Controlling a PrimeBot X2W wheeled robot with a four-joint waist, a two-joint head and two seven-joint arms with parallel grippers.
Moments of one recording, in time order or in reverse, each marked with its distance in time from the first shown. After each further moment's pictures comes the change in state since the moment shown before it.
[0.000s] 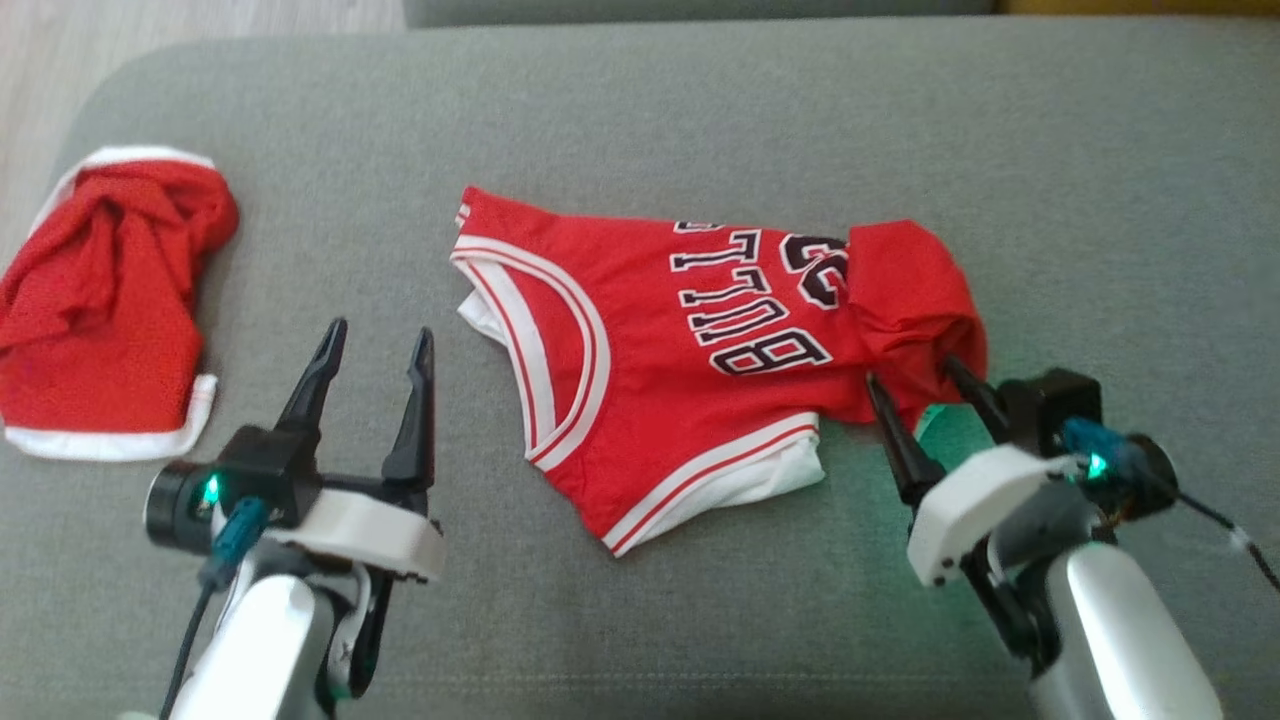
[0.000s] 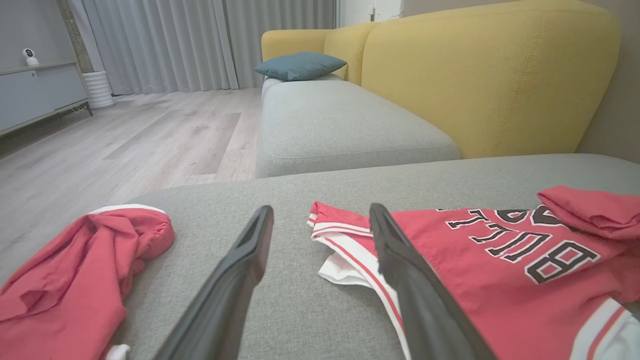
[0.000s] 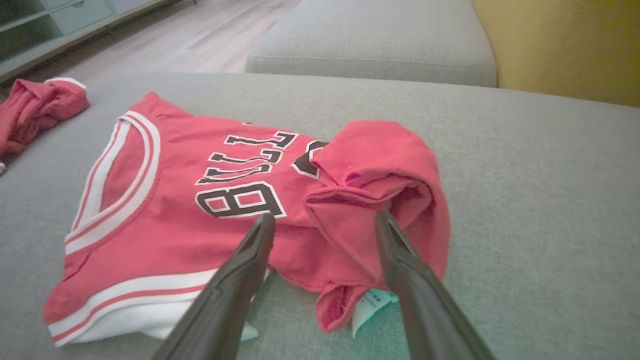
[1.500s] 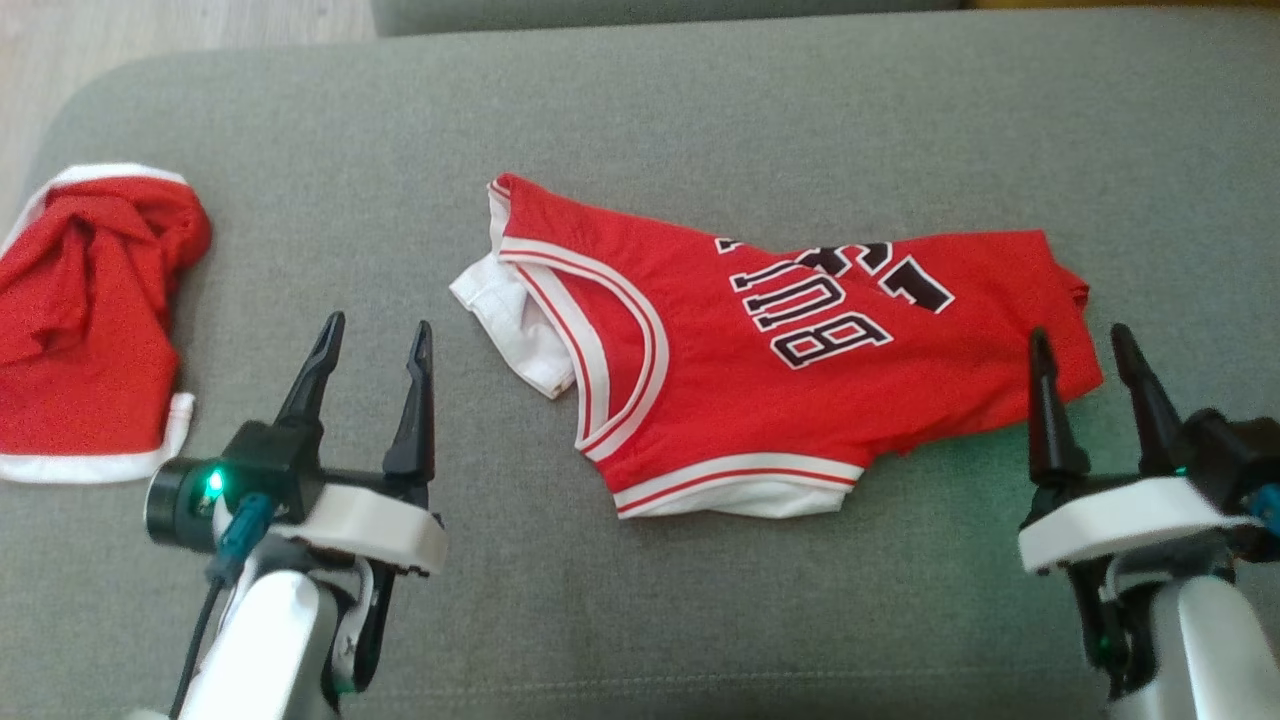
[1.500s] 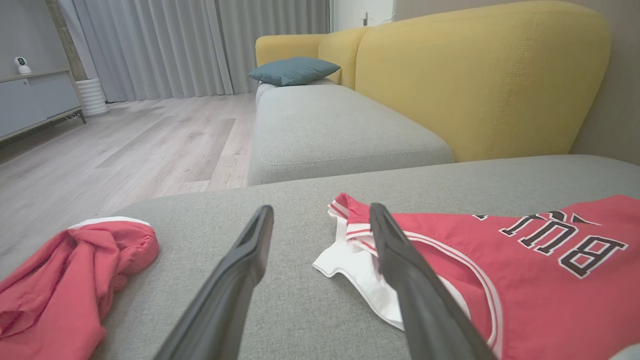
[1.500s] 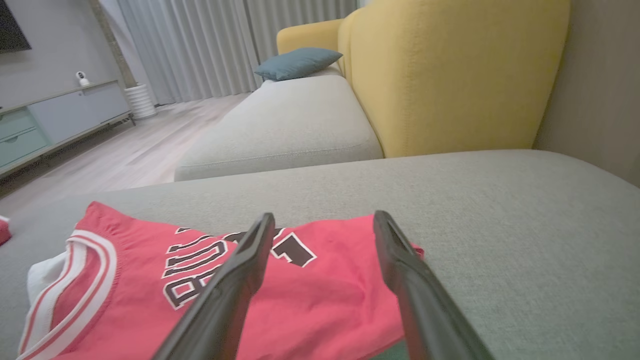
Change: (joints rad) left arm -0.012 -0.041 0.034 0.020 0.050 -0.017 0.000; right arm 0.038 0.010 -0.221 0.005 0.066 0.000 -0.298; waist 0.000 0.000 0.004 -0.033
